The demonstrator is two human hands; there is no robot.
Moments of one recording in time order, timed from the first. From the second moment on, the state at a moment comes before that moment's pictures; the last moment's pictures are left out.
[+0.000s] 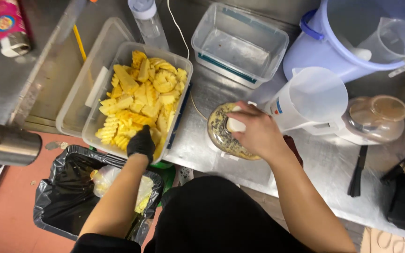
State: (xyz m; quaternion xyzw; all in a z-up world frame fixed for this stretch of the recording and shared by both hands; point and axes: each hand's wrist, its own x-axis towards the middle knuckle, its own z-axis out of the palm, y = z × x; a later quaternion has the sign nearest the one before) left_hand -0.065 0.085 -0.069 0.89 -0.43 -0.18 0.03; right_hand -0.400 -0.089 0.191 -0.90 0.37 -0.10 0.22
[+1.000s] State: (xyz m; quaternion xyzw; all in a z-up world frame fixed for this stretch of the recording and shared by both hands) left_hand -0.242 -0.028 0.083 0.55 -0.68 -0.19 0.44; right_hand -0.460 -0.071 0.253 -0.83 0.41 -0.31 0.21
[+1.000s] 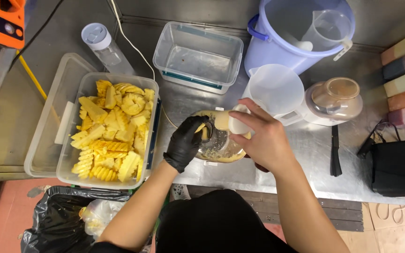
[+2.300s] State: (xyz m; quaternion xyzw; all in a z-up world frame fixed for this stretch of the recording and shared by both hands) left_hand -0.271 -0.045 0.056 0.53 -0.57 -0.27 0.57; right_hand -0.463 -0.078 0.264 -0.83 0.42 -0.28 0.22
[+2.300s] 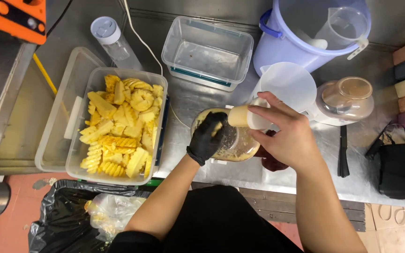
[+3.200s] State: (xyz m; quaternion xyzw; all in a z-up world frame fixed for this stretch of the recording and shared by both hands) left_hand -0.074 0.070 -0.064 0.85 -0.49 -0.16 -0.09; right_hand -0.382 -0.083 0.155 -0.86 0.44 0.05 0.25
